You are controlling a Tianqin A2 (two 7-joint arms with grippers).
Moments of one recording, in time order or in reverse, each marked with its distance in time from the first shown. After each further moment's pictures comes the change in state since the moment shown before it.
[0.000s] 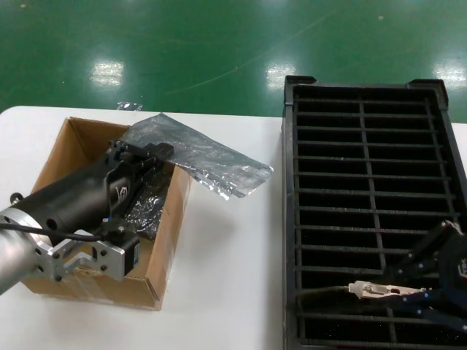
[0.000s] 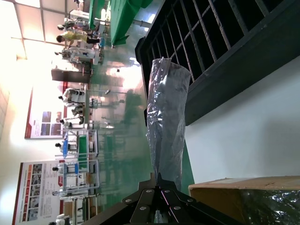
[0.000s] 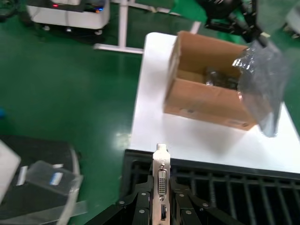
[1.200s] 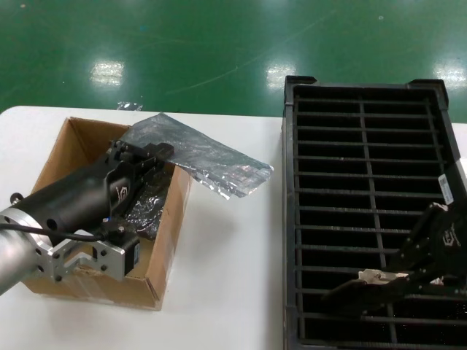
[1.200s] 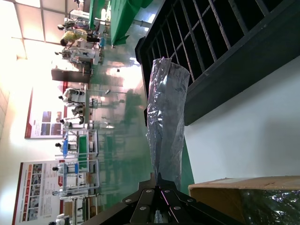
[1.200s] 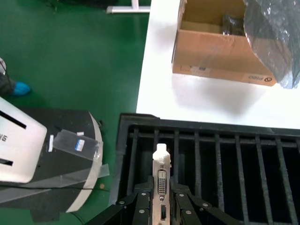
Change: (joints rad) left arm 0.000 0.000 0.000 0.000 0.000 0.000 0.000; right arm 0.434 -0.119 -0.483 -0.335 -0.041 -0.084 0.026
